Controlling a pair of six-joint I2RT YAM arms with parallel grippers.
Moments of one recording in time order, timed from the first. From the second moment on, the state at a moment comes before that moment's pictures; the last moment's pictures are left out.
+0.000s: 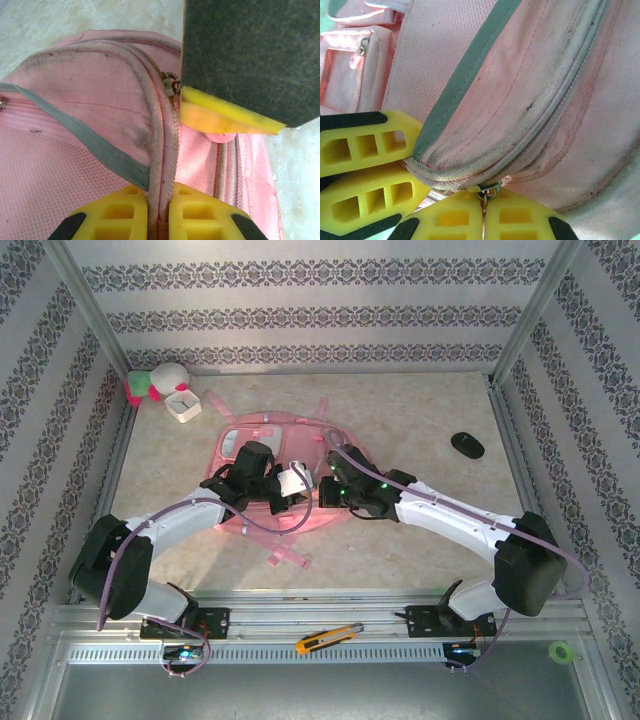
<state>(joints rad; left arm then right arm) -0.52 1.44 0.83 -0.09 0.47 0.65 0.80 1.45 1.04 -0.45 -0.02 0.75</state>
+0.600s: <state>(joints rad) -0.52 1.41 0.83 -0.09 0.50 0.51 0.81 1.46 1.04 -0.43 0.02 0.72</state>
